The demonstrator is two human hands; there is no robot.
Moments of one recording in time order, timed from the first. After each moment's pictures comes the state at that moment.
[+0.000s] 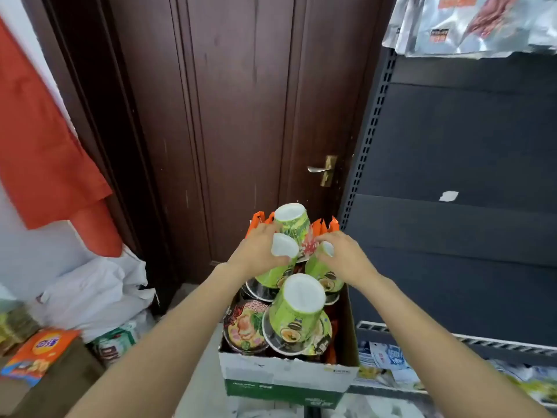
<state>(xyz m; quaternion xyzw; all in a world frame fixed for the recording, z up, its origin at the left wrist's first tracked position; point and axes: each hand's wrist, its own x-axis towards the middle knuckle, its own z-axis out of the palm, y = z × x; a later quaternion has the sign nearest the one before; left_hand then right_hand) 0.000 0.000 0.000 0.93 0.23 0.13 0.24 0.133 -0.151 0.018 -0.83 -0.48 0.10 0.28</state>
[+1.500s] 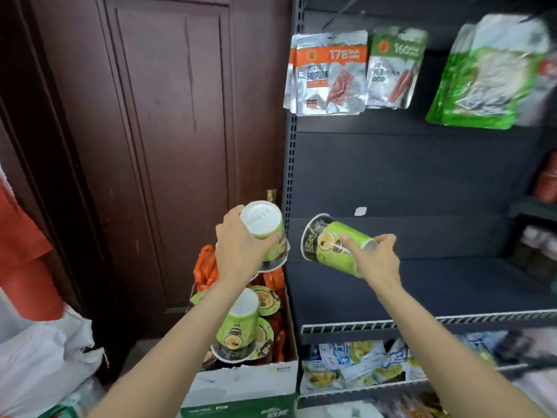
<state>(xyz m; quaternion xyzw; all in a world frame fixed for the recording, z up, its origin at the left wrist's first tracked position) 0.008 -0.139 0.103 0.79 0.31 0.43 0.31 0.143 -0.318 0.088 -0.83 -0.14 -0.02 0.54</state>
